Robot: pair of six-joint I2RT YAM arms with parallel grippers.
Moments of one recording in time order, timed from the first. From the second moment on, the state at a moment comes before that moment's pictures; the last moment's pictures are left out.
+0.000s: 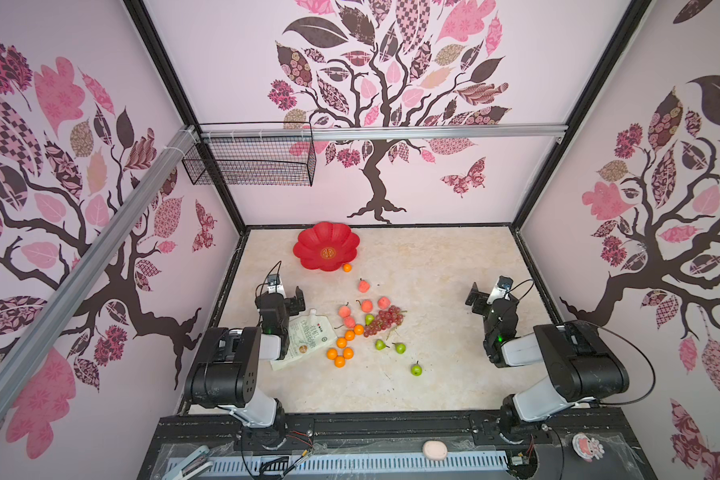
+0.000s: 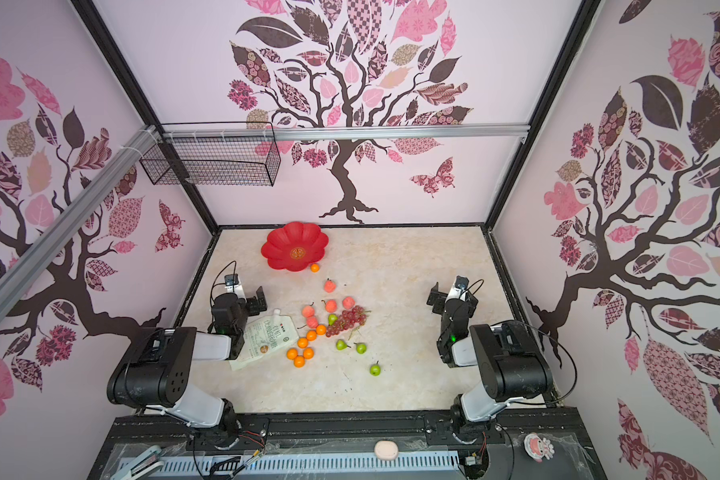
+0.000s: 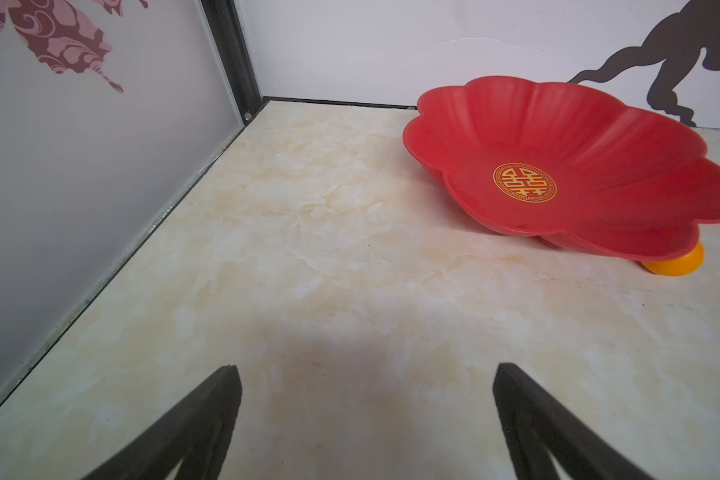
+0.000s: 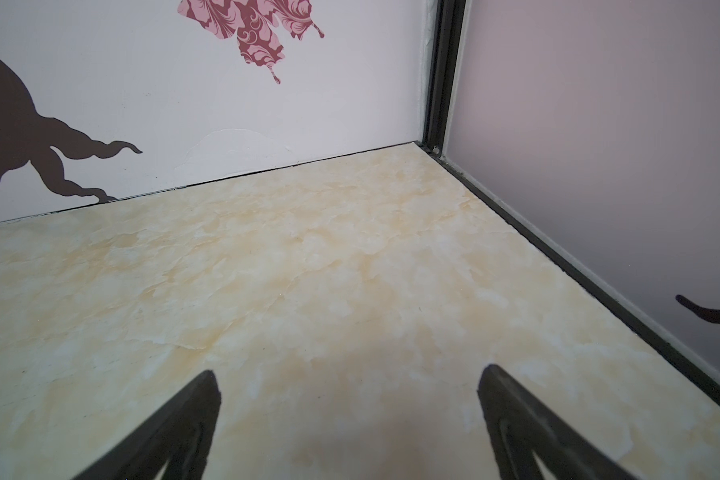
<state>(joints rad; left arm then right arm) 0.00 1.57 0.37 0.84 -0.18 -0.05 0.08 1.56 0.26 1.11 0.34 0.14</state>
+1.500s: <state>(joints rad) -0.10 1.30 0.96 -0.33 0.15 -0.49 0.39 1.66 1.12 -0.13 -0.05 0.69</state>
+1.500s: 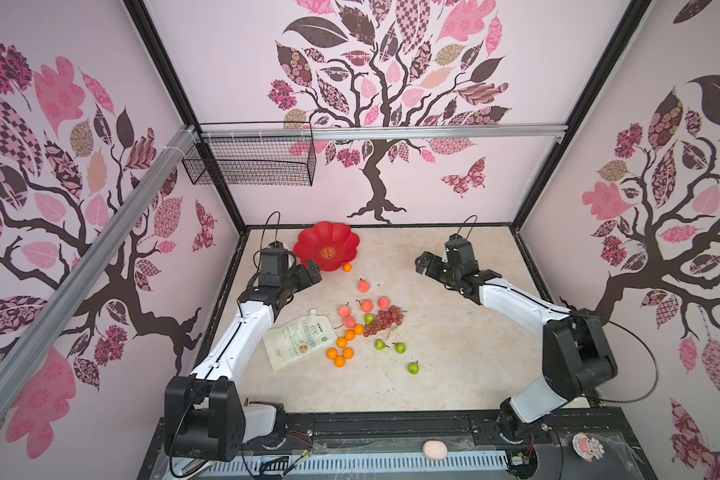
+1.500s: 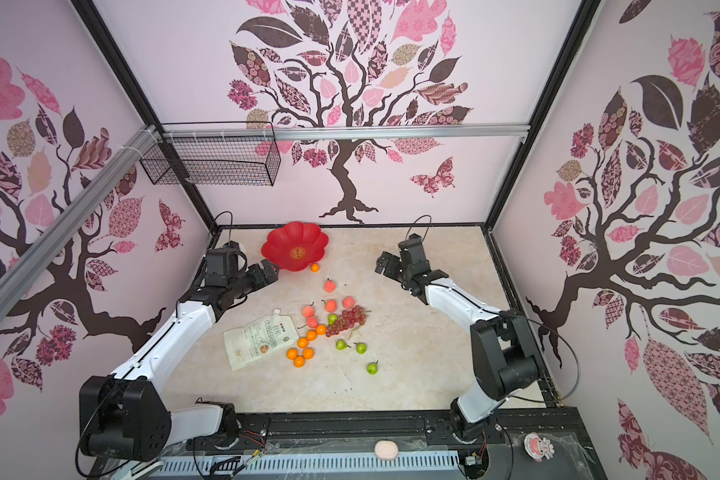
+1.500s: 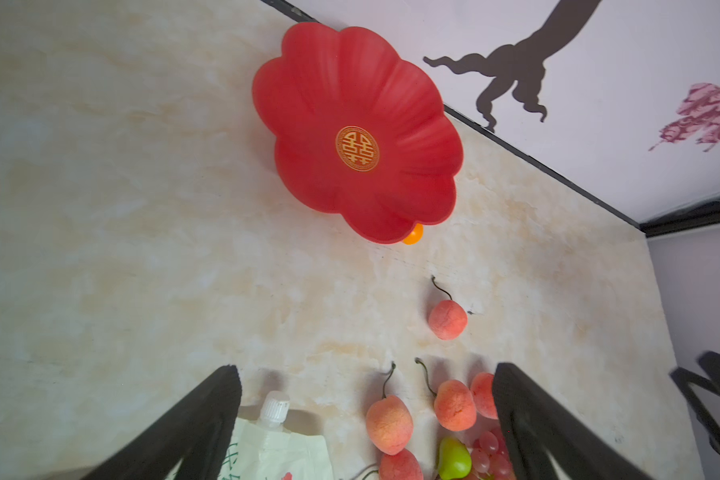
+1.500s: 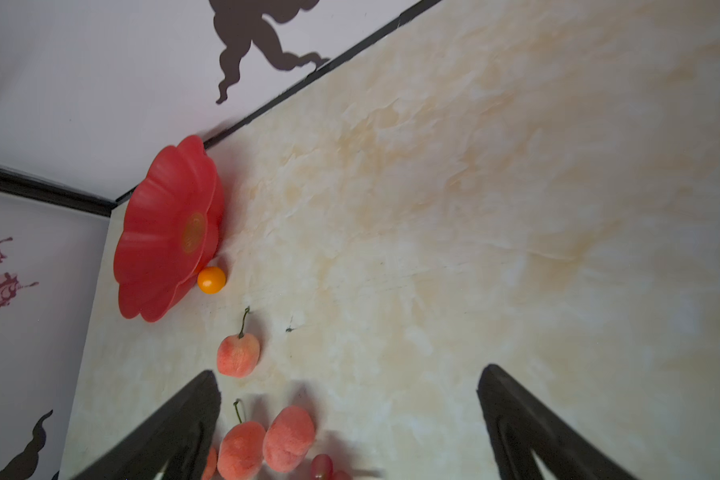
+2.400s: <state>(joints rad) -0.10 1.47 1.13 -0.35 0.26 -0.42 0.53 2.56 2.28 -0.36 -0.28 0.94</state>
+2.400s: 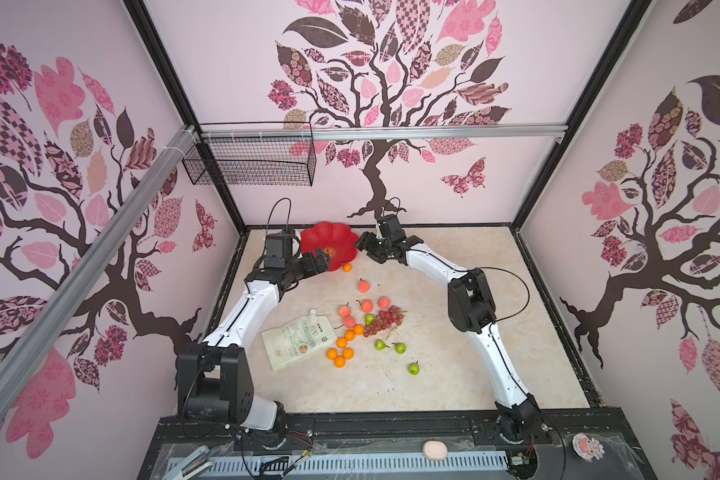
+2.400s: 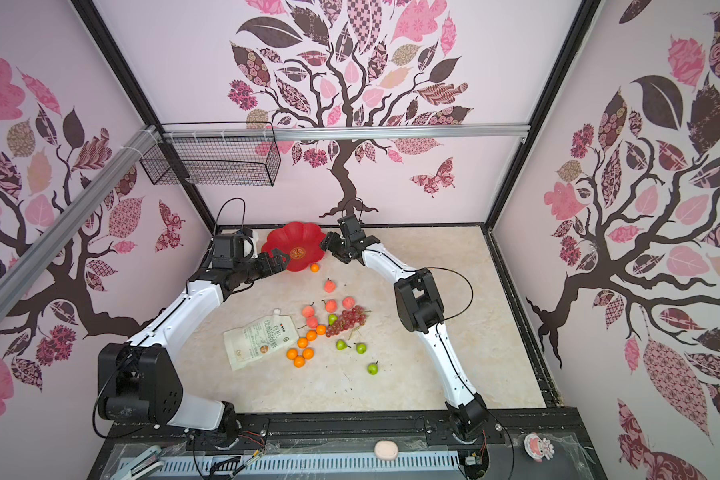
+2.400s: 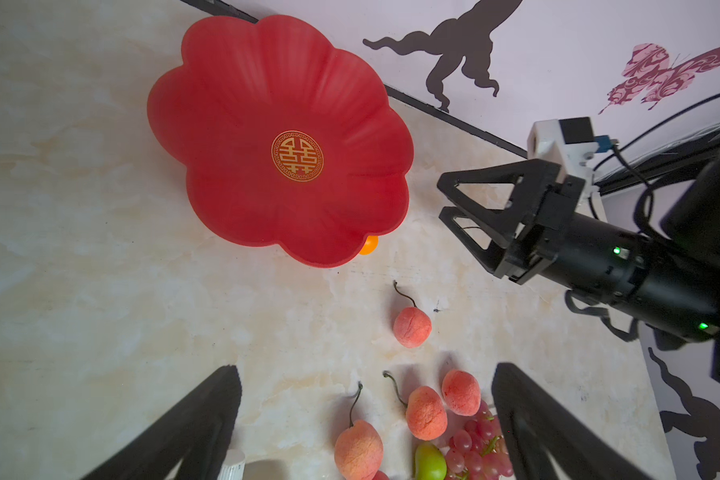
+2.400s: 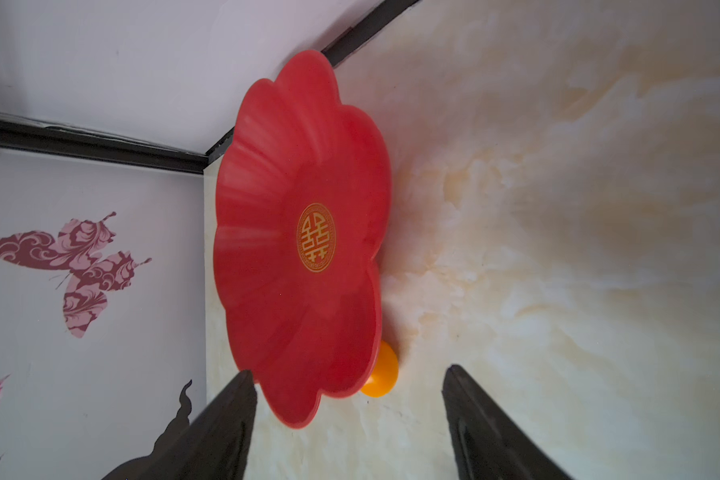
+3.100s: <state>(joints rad) -0.10 1.47 1.13 -0.34 0.30 -0.42 0.54 2.79 2.50 -0.30 -0.34 1.13</state>
